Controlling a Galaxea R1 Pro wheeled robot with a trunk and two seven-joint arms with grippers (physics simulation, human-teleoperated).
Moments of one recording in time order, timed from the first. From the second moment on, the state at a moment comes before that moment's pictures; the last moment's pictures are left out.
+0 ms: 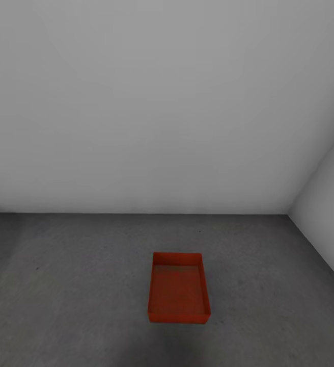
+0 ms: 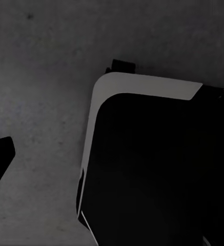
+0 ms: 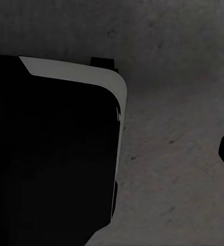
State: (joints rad) left arm -0.23 0.05 -0.24 -0.03 0.43 -0.05 -0.01; right arm -0.23 -0.04 0.16 0.03 -0.07 -0.14 -0.02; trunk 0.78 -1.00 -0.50
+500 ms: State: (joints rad) left arm -0.23 0.05 -0.24 -0.03 0.43 -0.05 -0.01; right arm -0.23 -0.03 0.16 0.03 -0.07 -0.14 -0.01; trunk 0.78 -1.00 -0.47
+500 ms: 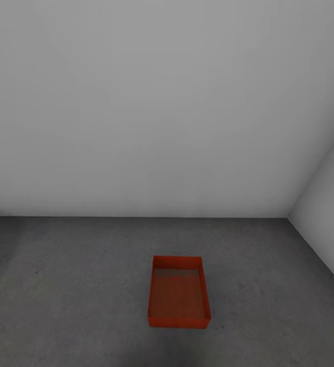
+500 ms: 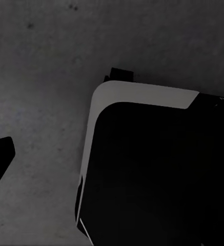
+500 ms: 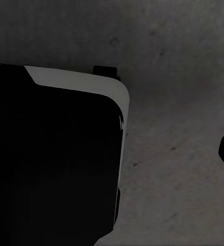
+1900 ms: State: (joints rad) left arm -0.23 0.05 -0.24 -0.03 0.43 -0.05 -0.01; right arm -0.21 -0.03 0.16 0.03 -0.07 -0.14 -0.02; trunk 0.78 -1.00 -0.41
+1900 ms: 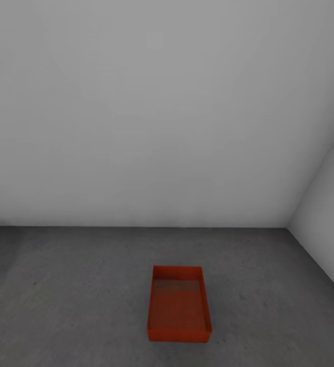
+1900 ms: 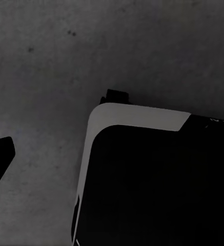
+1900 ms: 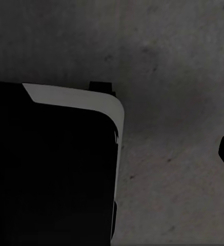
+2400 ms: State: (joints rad) left arm -0.23 0.05 -0.24 -0.03 0.43 -0.05 -0.01; right arm -0.21 -0.03 0.16 0.03 -0.07 -0.15 -0.02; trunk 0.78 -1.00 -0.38
